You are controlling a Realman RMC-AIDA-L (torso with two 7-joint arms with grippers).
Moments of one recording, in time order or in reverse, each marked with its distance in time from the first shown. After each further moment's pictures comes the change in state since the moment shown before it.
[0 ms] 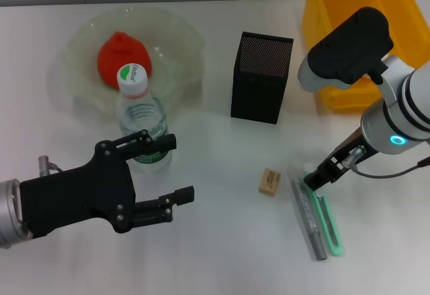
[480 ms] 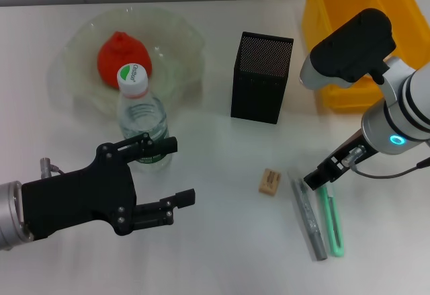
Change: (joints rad) left arm -0.003 0.000 0.000 -0.009 0.007 0.000 0.000; right arm 0.000 0.000 0.009 0.024 0.005 0.019 0.015
